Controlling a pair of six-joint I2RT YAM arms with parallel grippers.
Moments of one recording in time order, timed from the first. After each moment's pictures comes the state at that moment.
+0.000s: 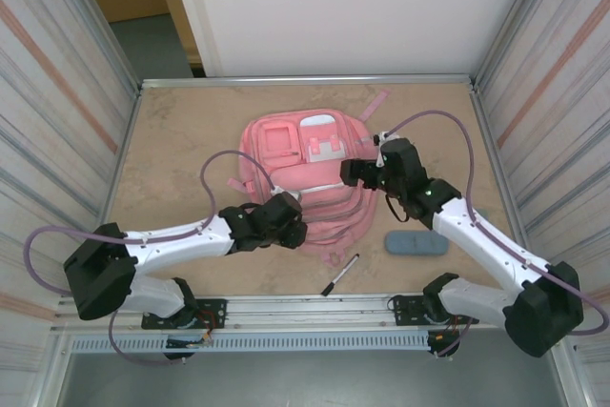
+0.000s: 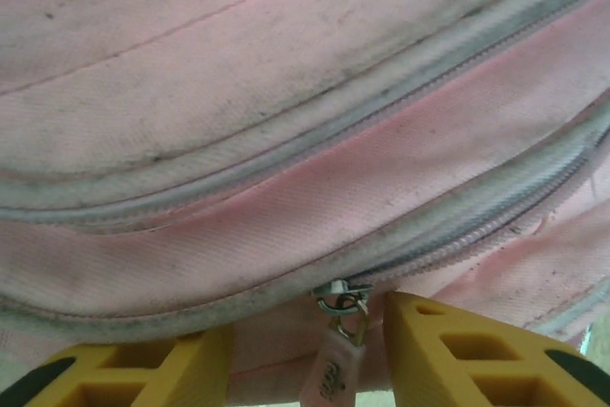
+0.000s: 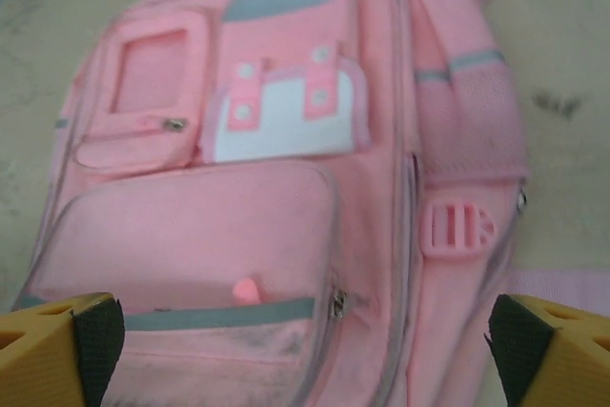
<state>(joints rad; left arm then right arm) -1.01 1.34 0.76 -0.41 -0.15 -0.66 0.56 1.12 0.85 -0.40 0.08 0.51</state>
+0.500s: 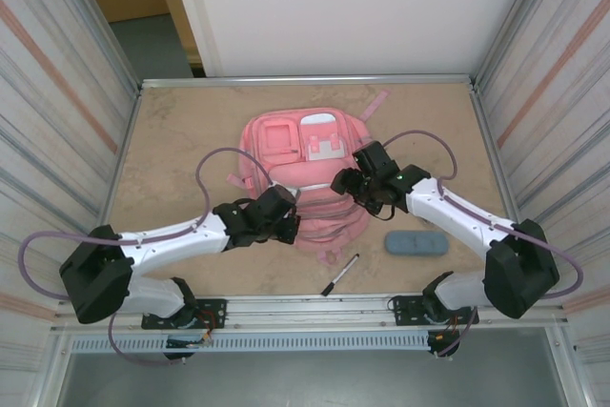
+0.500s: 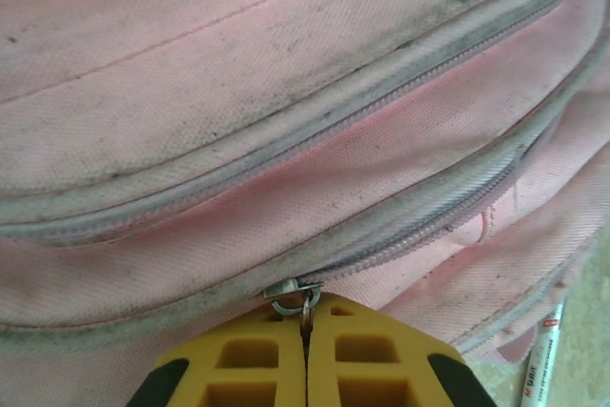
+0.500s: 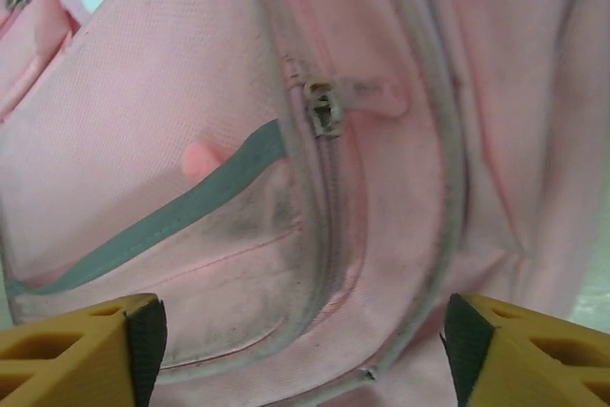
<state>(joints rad) -0.95 1.31 0.75 -0.37 -0.05 -0.59 0.63 1.35 0.92 -0.57 -0.05 1.06</state>
